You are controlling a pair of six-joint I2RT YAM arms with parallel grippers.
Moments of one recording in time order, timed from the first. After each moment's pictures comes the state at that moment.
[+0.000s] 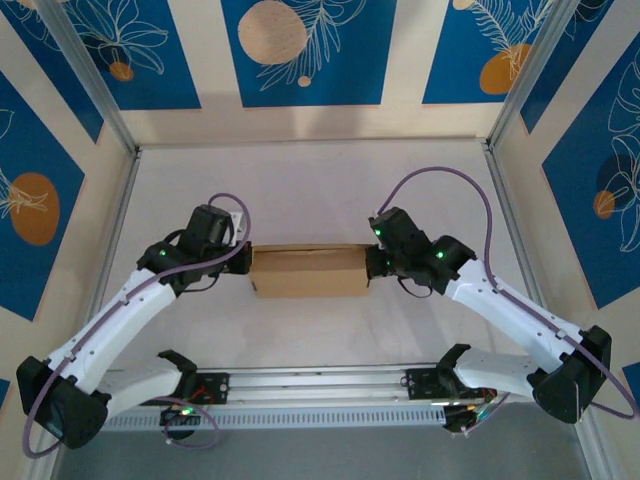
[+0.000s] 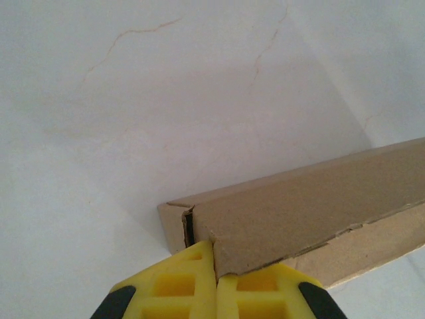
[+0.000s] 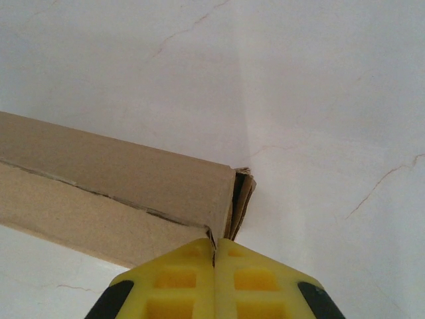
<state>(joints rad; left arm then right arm) -0.54 1.04 0.94 -0.76 0.04 -0.40 0.73 1.11 1.02 -0.87 0.16 0.47</state>
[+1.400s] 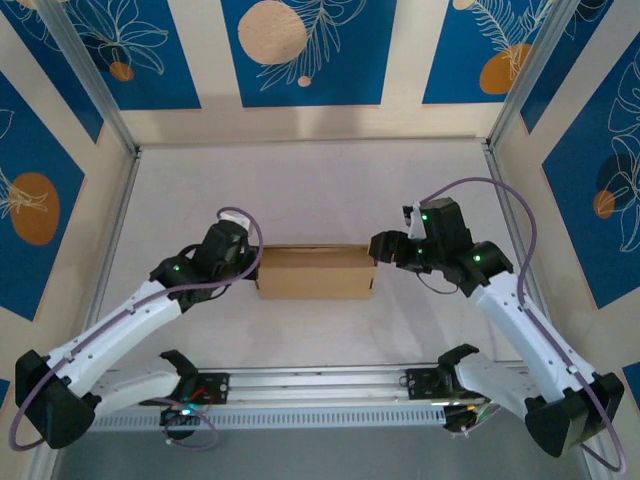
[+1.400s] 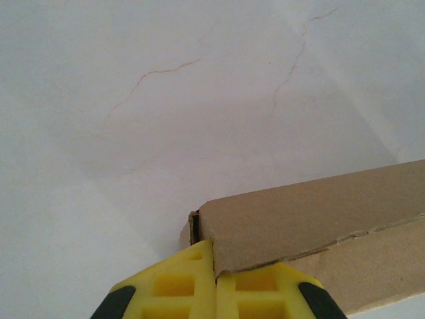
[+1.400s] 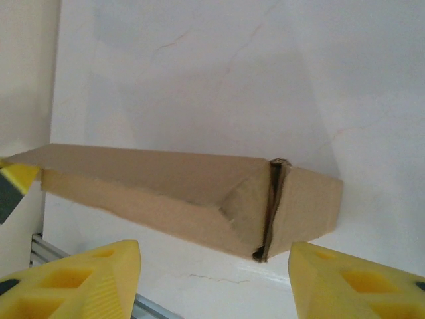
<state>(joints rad) -0.69 1.03 0.87 -0.64 -0.21 -0.45 0.42 0.98 0.97 -0.80 -0.30 0.65</state>
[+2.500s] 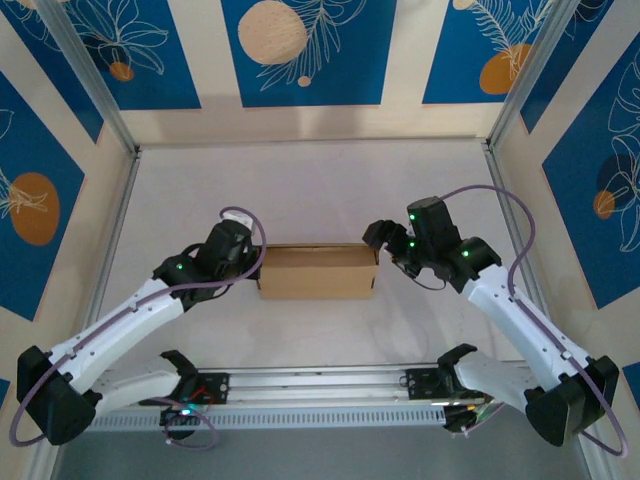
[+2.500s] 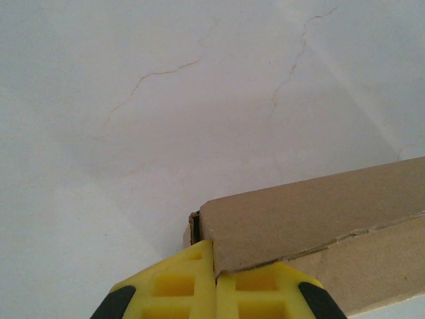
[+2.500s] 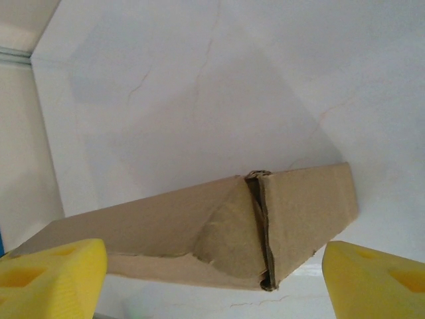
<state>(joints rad) -0.70 1.04 0.88 -0.64 -0.23 -0.45 0.49 1.03 0.97 -0.77 -0.15 1.01</state>
